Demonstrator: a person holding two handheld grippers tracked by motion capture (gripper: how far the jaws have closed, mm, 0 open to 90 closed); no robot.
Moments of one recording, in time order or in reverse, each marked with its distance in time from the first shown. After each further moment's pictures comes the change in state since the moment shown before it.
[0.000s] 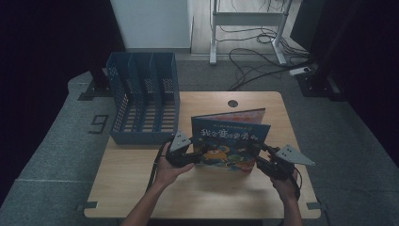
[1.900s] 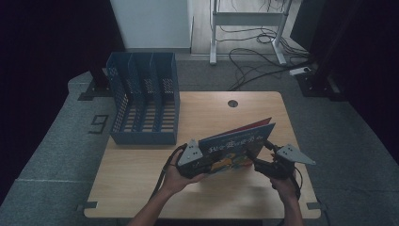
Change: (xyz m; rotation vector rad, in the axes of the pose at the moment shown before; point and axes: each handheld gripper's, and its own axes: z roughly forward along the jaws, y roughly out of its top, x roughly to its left) left arm -0.047 0.010 -0.002 -0.099 -0.162 0.144; right arm 0.002 0.002 0.000 0.007 -0.026 0.046
